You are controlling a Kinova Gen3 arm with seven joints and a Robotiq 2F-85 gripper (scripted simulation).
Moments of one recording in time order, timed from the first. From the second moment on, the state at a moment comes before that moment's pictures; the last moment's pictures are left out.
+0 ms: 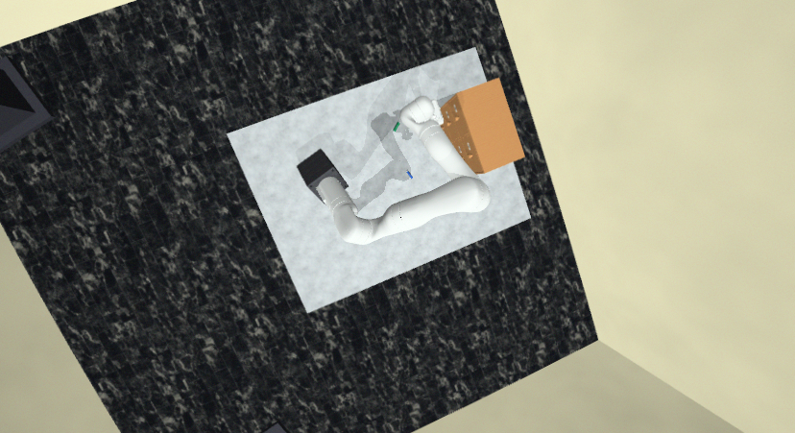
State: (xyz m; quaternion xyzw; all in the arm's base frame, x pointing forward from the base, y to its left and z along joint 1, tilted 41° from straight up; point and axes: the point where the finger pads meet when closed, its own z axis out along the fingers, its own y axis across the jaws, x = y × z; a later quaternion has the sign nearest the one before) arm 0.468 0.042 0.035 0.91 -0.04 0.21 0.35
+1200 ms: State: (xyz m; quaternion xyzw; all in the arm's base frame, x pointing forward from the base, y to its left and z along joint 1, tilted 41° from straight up) arm 0.494 0.021 0.020 0.85 0.03 0.38 0.35
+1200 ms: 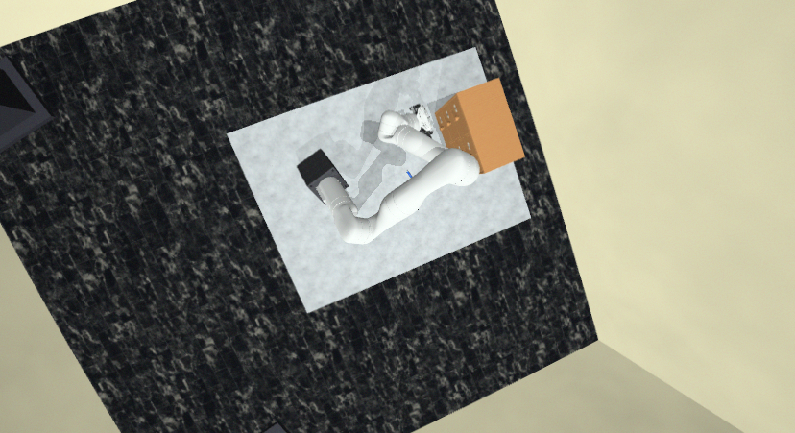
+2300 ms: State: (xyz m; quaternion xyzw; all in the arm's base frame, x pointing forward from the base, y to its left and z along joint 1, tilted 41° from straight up) arm 0.520 0.000 0.003 0.77 0.10 0.54 0.34
